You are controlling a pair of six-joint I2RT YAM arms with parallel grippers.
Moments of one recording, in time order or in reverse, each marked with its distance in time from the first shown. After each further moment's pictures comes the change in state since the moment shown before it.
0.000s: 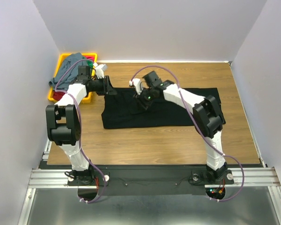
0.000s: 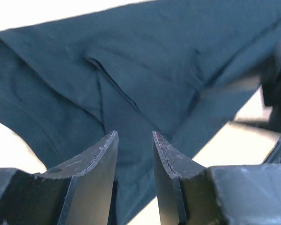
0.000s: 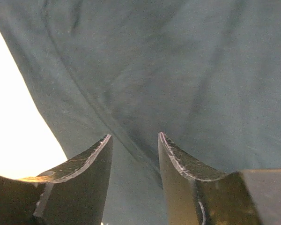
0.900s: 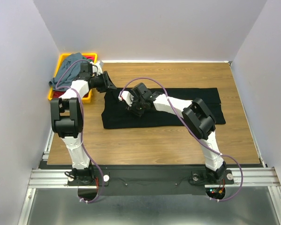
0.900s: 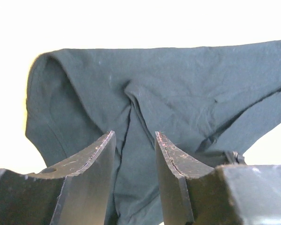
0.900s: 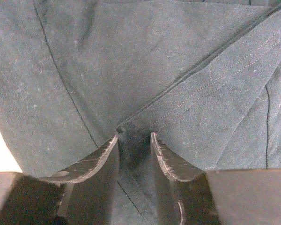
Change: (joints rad) left arm -0.002 0.146 0.111 0.081 -0.157 -0.268; right arm 0.141 0.064 -0.107 0.217 0.154 -0.165
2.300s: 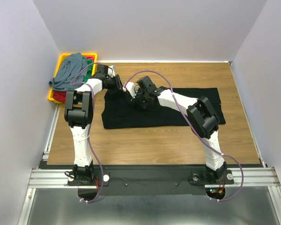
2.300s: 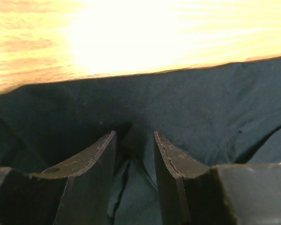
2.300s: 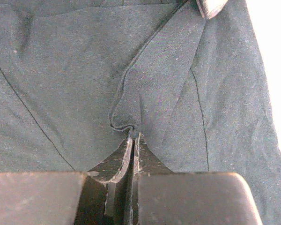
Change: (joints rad) left arm -0.124 0.245 0.165 0.016 -0.113 -0.073; right arm -0.061 -0.026 0.036 0.011 0.060 0.029
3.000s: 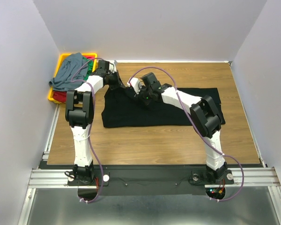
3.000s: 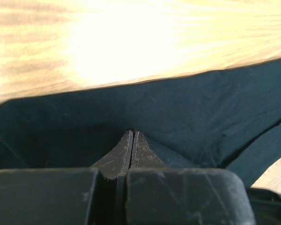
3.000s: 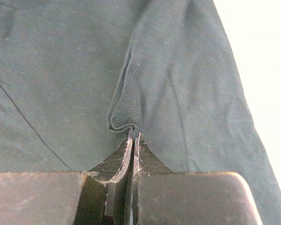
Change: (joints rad) left arm -0.012 0.008 0.081 -0.035 -0.005 -0.005; right arm -0.045 -0.016 0.001 0.000 -0.001 0.011
